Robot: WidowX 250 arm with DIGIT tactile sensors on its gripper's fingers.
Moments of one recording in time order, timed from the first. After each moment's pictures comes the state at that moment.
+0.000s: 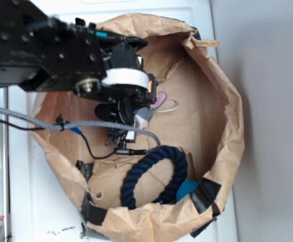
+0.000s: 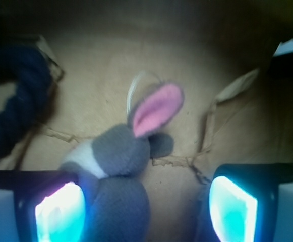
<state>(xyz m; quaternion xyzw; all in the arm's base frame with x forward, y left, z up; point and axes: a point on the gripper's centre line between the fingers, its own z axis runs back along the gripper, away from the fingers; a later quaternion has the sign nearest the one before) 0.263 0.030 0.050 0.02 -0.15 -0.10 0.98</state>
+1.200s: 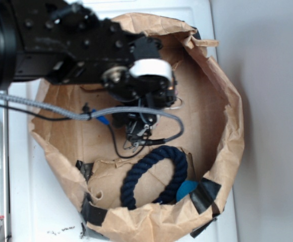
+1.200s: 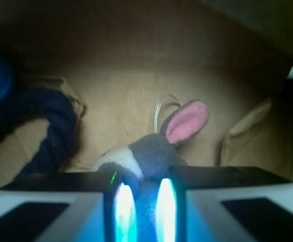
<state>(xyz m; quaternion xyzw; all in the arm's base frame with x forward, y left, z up) 0.281 0.021 0.076 -0.03 -0.13 -0.08 0.99</state>
